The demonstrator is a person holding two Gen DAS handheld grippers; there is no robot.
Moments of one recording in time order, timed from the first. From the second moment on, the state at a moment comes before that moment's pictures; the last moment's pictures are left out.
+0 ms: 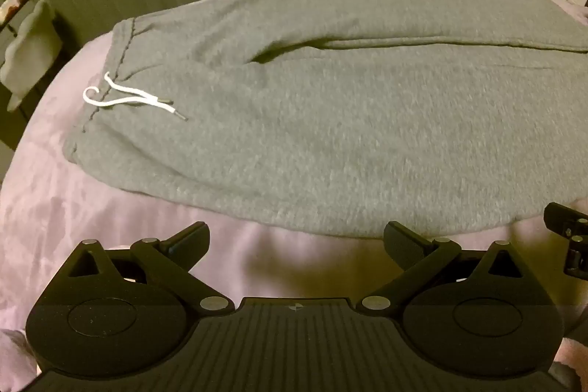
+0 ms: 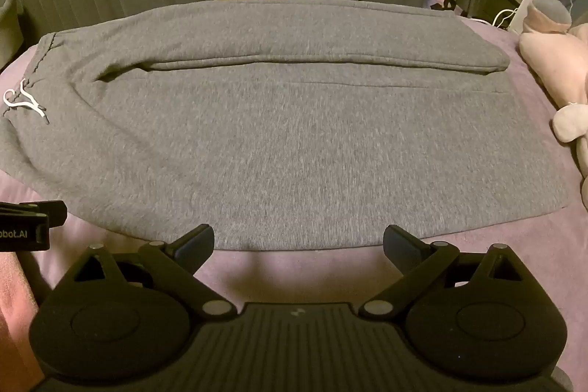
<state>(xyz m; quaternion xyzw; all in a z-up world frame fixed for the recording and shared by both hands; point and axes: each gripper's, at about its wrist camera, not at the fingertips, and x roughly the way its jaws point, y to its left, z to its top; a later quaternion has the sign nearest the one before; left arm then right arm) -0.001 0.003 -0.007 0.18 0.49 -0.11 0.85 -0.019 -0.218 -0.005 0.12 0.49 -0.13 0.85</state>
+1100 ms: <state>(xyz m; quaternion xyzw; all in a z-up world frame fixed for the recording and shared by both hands) 0.003 -0.001 -0.012 0.18 0.50 -0.12 0.84 -0.017 -0.218 -0.014 0.12 0.50 -0.13 0.85</state>
